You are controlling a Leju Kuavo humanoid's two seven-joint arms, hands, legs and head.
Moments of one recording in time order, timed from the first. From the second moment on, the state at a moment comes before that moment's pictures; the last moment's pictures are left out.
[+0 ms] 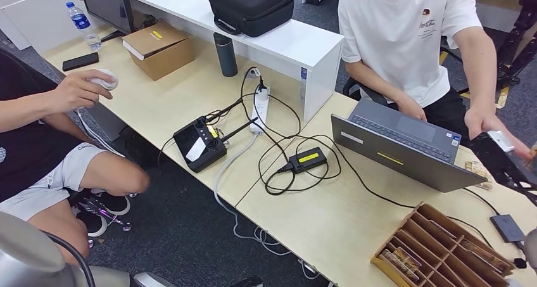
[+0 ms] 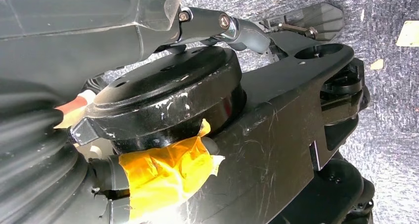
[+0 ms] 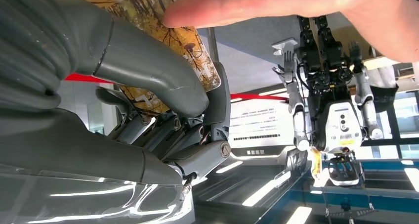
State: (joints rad) left arm -0.13 -0.02 -1.48 -0.13 1.38 0.04 -0.02; right arm -1.04 0.12 0.59 -0.61 1.06 -0.35 0.12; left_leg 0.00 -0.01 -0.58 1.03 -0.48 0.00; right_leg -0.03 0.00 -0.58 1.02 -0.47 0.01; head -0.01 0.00
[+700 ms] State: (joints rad) left arm -0.13 -0.03 -1.48 -0.13 1.38 0.05 -0.01; right arm -1.04 0.12 0.59 -0.60 1.06 -0.34 0.12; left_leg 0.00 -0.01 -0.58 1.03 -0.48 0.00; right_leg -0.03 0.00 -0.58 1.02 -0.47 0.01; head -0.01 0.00
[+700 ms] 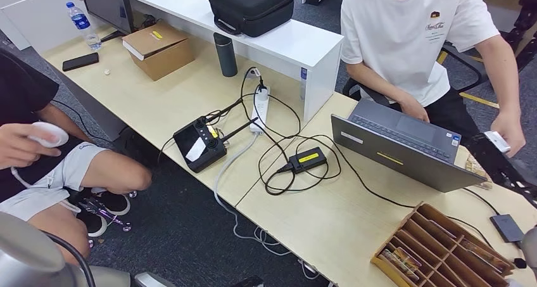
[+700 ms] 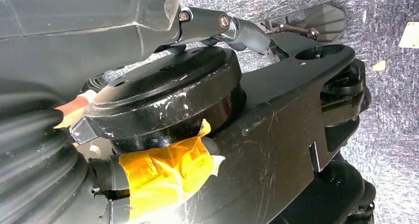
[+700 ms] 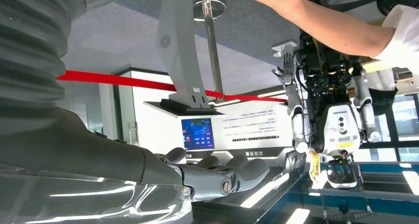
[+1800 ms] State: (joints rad) left arm -0.11 0.00 -1.48 -0.12 1.47 0.00 -0.01; right arm -0.72 -0.65 0.25 -0.58 0.97 -0.41 0.19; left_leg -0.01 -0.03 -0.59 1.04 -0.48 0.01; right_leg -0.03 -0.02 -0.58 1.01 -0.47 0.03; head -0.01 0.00
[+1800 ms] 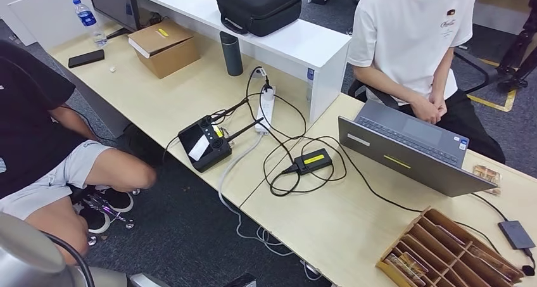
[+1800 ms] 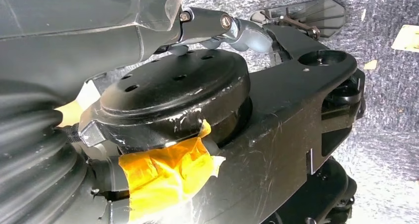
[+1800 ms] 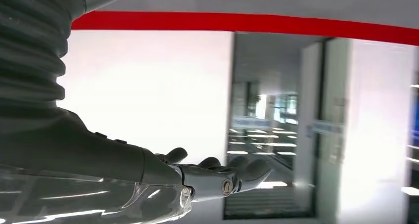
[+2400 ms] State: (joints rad) left arm -0.10 0.00 -1.46 -0.12 1.52 0.03 0.03; right arm -0.02 -0.40 -0.39 -0.26 0.78 -0.44 0.14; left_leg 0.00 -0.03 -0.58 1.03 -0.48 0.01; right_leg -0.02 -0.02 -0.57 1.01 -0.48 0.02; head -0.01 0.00
